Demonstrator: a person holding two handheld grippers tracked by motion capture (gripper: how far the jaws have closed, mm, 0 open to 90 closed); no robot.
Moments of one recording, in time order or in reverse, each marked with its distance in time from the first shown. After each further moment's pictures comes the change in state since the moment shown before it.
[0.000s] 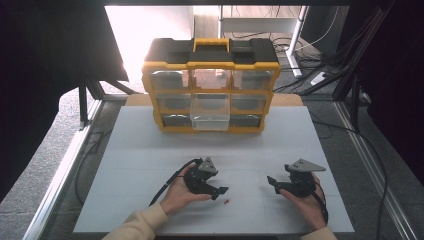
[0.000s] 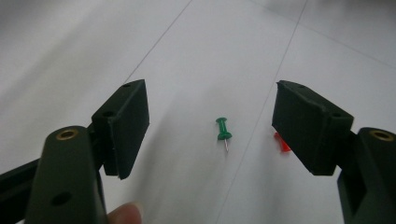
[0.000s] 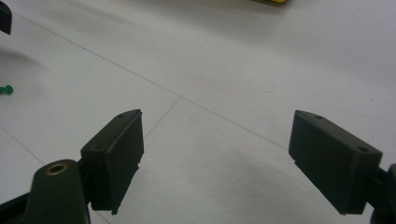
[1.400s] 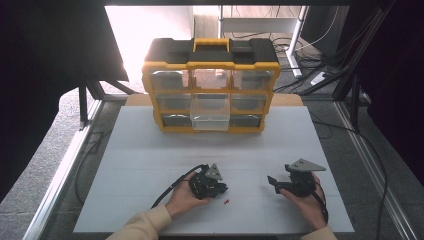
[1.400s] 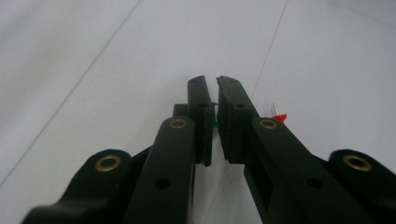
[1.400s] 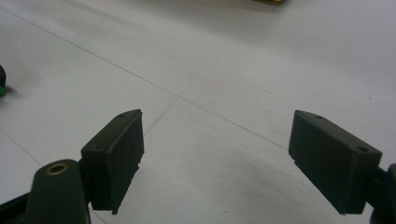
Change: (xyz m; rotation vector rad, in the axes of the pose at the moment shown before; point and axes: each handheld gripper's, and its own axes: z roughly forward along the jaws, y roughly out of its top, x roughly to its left) left arm -0.008 -0.004 0.015 0.052 -0.022 0.058; right arm -0.001 0.000 0.000 0.004 -0.008 0.002
